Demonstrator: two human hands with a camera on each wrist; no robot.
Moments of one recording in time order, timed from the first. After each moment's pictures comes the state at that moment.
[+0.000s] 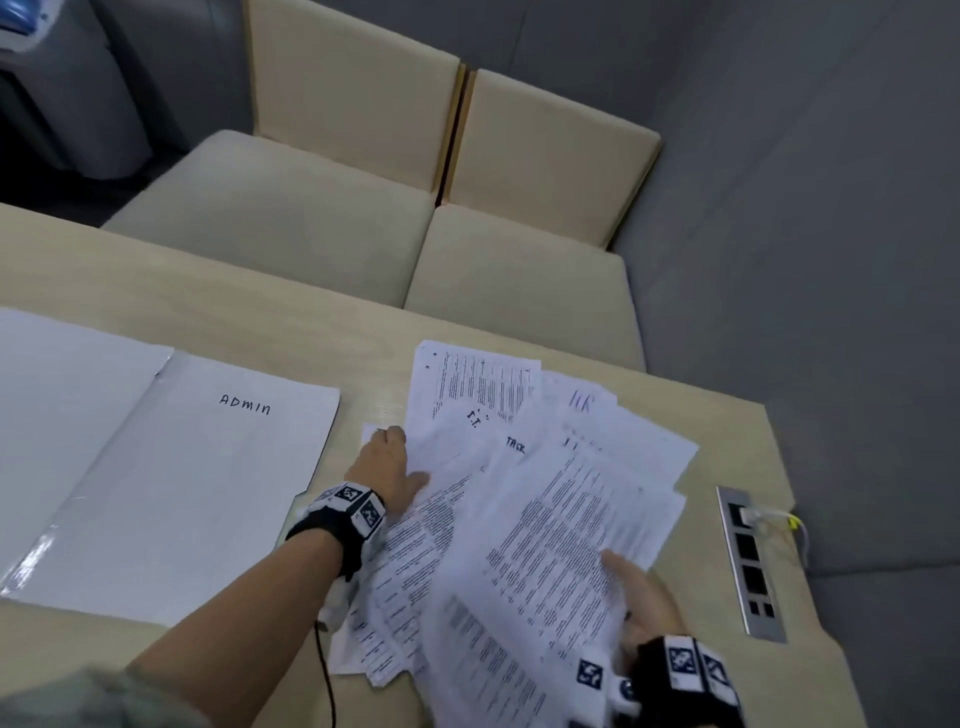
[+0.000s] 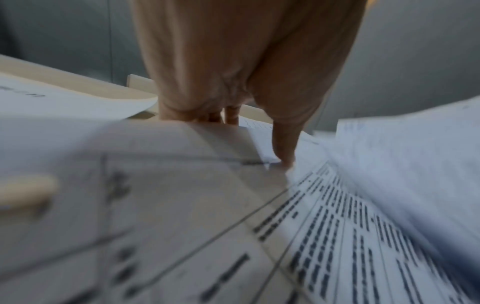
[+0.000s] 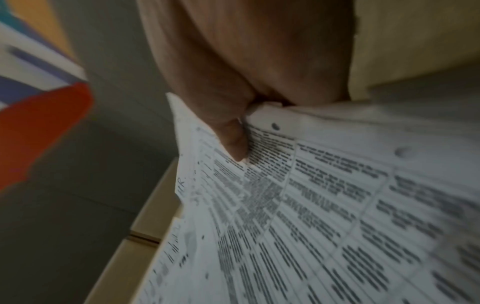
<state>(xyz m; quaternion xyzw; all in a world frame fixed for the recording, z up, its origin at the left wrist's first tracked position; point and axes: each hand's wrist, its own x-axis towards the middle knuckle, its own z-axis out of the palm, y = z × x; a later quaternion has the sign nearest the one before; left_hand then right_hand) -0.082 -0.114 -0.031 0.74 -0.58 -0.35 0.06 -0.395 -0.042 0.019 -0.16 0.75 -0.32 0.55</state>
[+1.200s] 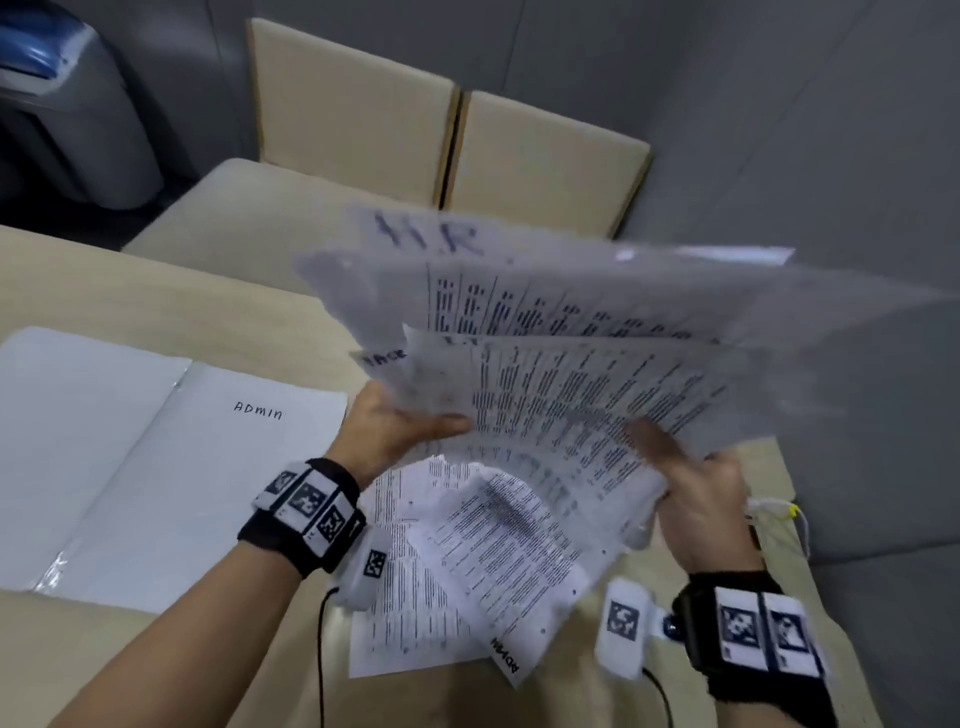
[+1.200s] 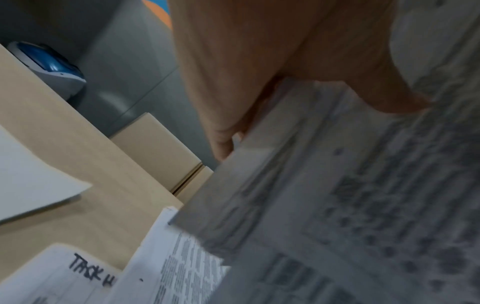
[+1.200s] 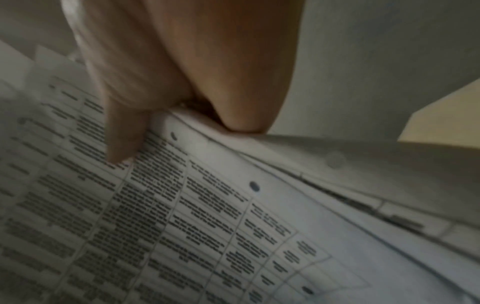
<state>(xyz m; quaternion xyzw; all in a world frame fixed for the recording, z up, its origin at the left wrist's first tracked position) -0.072 -0.087 0.106 0.47 -0.43 -0.55 0.53 -0.338 -0.063 0.178 -0.47 0.52 -0.54 0.47</state>
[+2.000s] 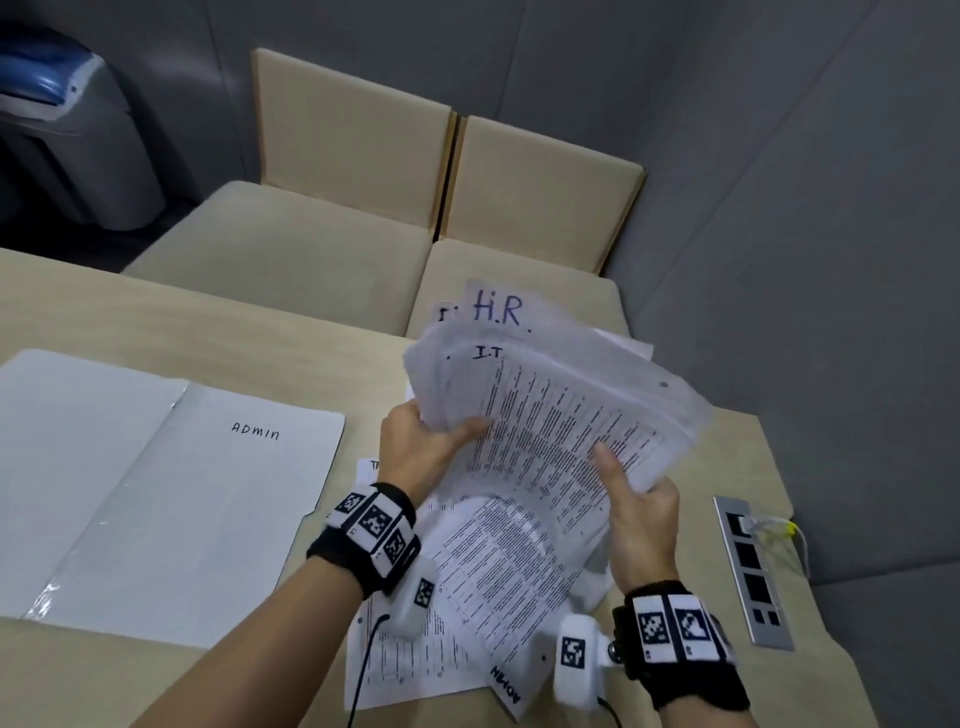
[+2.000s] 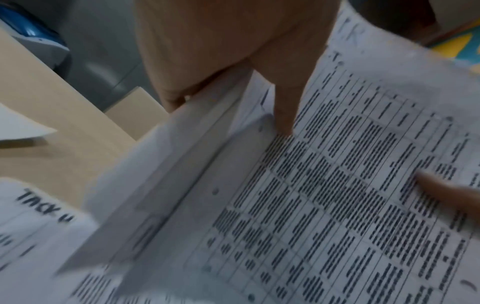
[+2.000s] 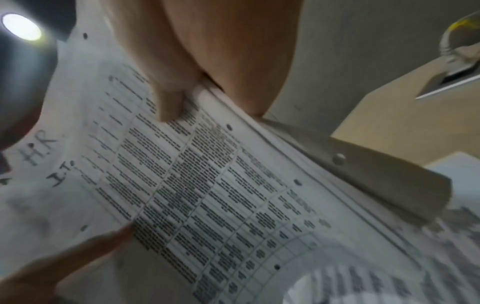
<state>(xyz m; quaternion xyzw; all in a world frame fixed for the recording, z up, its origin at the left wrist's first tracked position) -0.110 -0.104 0.085 0.59 -0.37 -0.49 0.53 -0.326 -0.070 0.129 -0.41 0.60 -0.52 0.46</state>
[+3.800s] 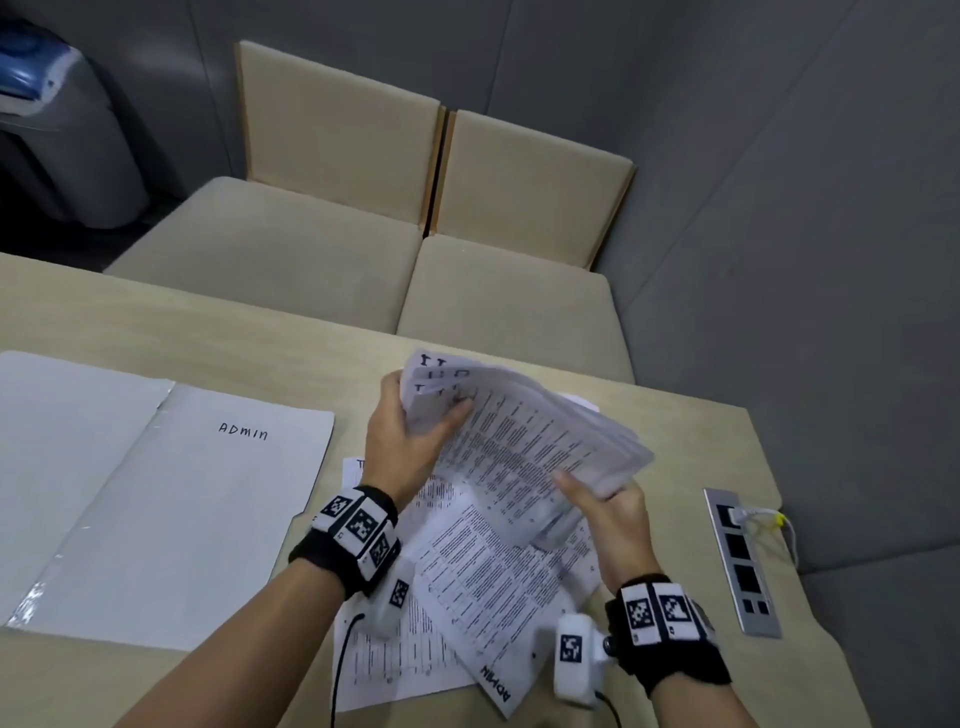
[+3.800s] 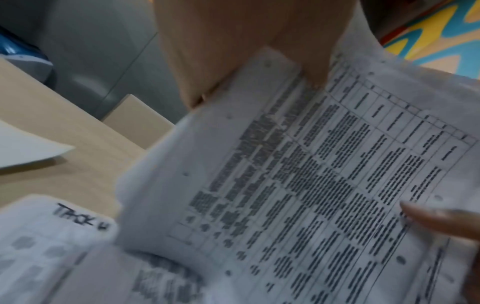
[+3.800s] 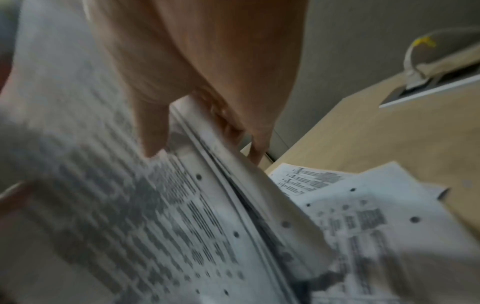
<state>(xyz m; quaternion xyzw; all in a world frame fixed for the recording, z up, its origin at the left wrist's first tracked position) -0.108 -0.105 0.073 0.56 -0.41 -0.43 0.58 -0.345 -0.082 0.081 -0.42 0.61 -0.47 0.48</state>
